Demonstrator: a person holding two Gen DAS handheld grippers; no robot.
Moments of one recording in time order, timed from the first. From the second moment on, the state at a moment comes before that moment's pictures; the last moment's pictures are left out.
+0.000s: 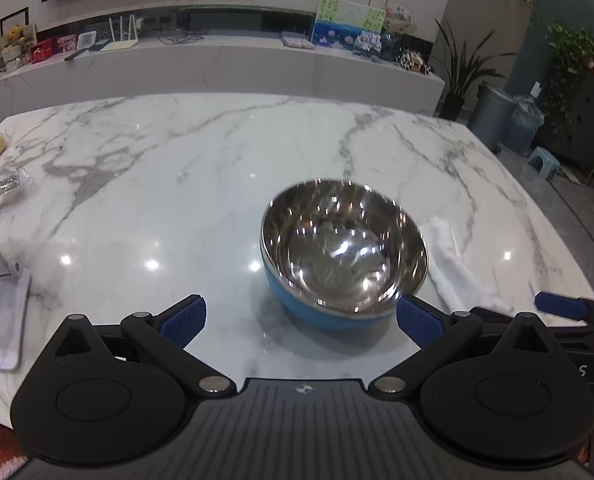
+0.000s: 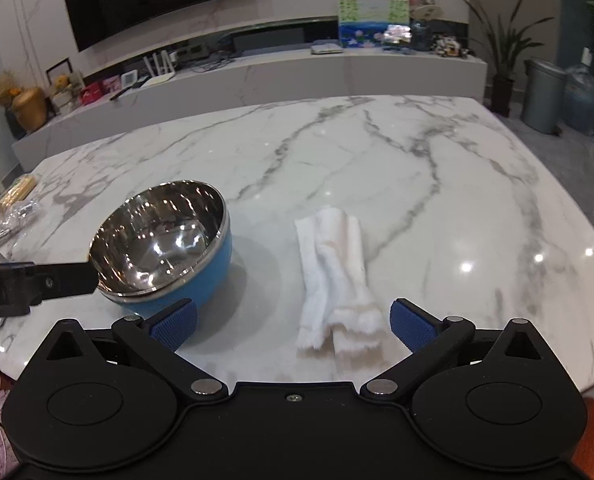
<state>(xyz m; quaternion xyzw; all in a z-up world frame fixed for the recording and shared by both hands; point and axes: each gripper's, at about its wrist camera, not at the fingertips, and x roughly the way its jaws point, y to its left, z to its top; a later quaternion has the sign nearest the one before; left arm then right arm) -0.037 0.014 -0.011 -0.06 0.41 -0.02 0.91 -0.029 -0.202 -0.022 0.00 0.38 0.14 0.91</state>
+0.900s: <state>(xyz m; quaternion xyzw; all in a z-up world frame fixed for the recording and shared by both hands) -0.044 -0.003 -0.035 -0.02 0.42 0.03 0.91 -0.058 -0.197 -0.032 -0.02 0.34 0.15 0.93</state>
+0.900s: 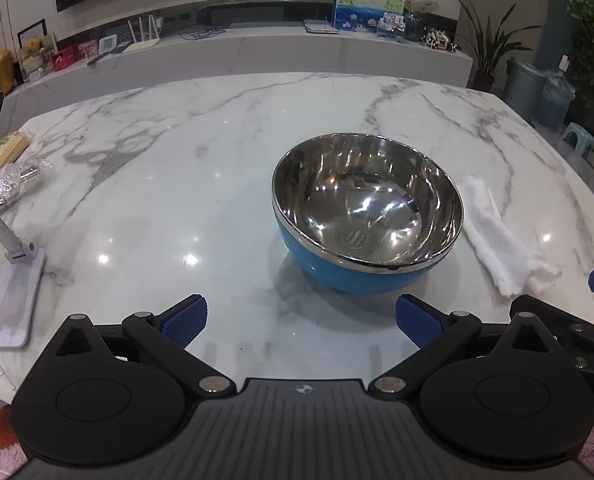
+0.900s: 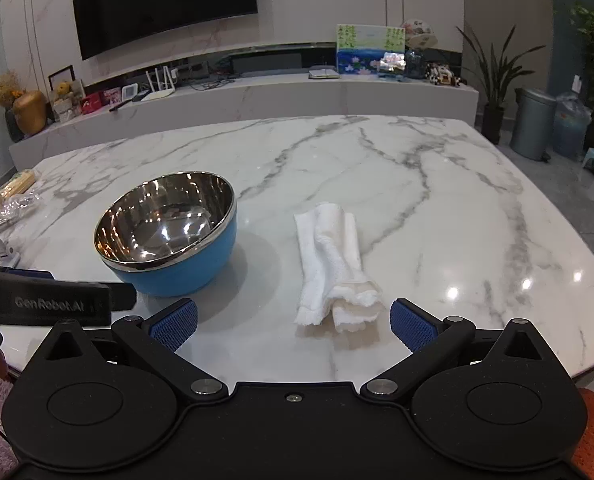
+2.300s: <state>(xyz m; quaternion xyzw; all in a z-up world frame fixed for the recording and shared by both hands) -0.032 -0.018 -0.050 -0.02 0.46 0.00 0.89 -0.060 -0.208 -0.040 -0.01 0.35 0.13 0.93</state>
